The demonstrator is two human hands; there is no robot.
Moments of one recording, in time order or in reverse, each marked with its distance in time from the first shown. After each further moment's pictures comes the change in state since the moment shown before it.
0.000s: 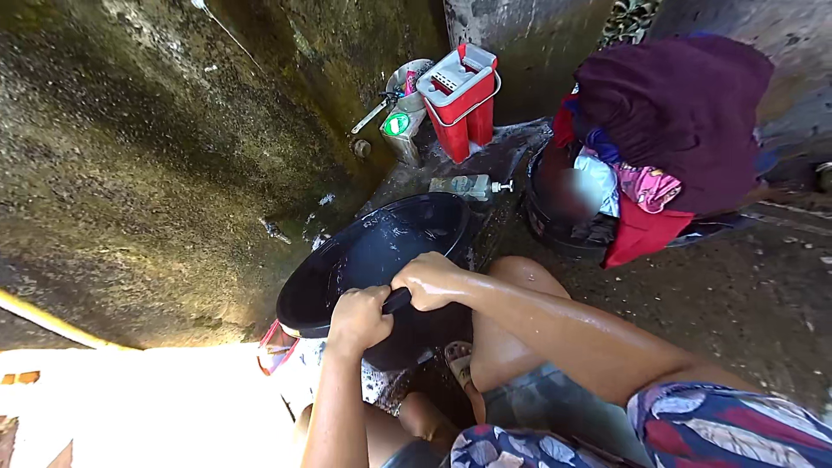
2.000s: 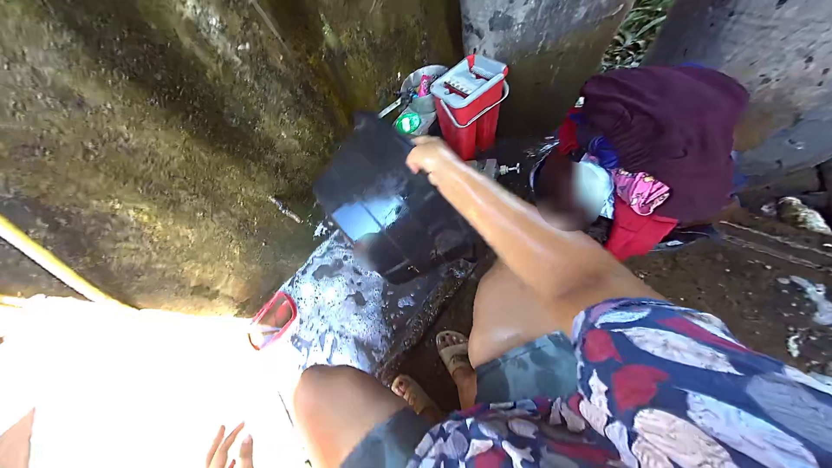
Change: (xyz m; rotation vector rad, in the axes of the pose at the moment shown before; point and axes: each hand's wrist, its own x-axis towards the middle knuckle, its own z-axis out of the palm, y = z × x) left_hand -0.312 -0.091 0.142 -0.606 0.739 -0.910; right_hand 0.055 0.034 -0.111 0.936 0.848 0.454
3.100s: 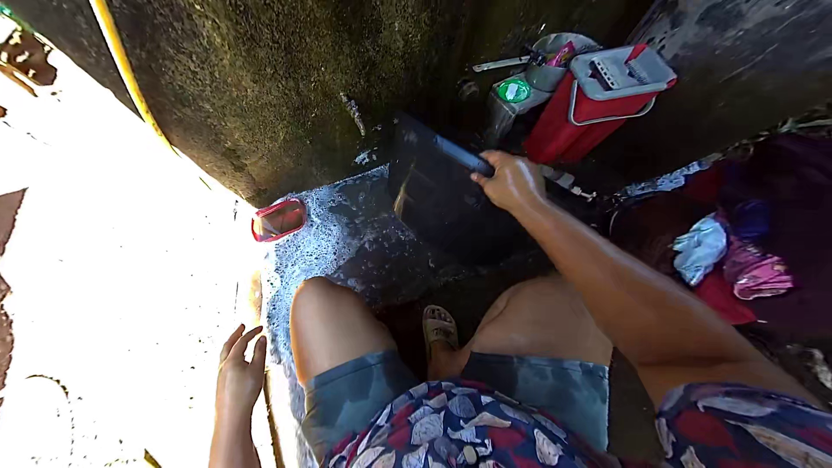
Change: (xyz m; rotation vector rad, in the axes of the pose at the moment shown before) left_hand -0.048 -0.058 0.031 0.005 -0.044 -0.263; right_hand -0.078 0.028 0.059 -0.976 -0.184 -0.372
